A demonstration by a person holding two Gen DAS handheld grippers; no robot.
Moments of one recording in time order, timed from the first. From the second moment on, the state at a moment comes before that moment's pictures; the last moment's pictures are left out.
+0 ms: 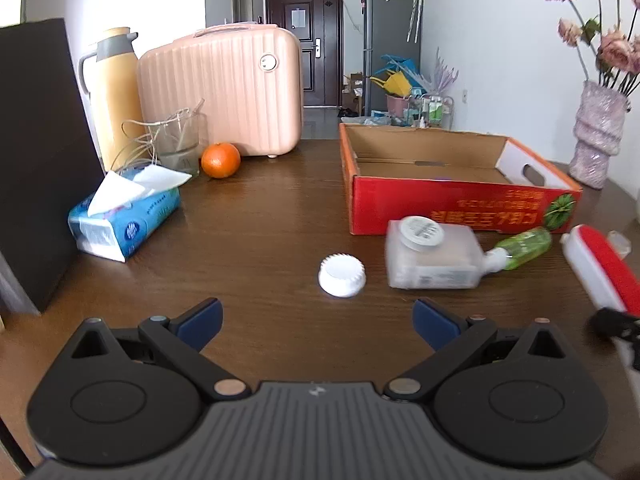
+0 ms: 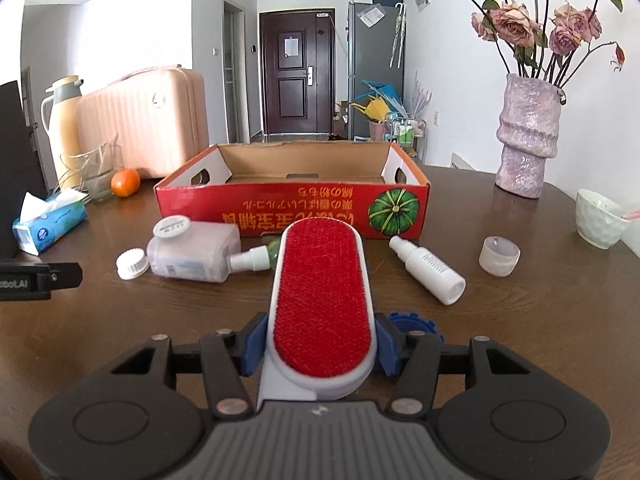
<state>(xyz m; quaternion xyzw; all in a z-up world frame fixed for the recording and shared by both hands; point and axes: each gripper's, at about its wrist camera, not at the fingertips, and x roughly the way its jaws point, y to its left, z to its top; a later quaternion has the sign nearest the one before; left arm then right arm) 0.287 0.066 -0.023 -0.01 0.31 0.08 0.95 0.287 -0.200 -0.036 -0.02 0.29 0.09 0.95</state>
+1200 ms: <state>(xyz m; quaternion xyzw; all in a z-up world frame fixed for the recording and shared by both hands) 0.386 0.080 -0.072 0.02 0.35 0.04 0.94 0.337 -0.209 -0.040 -0.01 0.29 0.06 0.95</state>
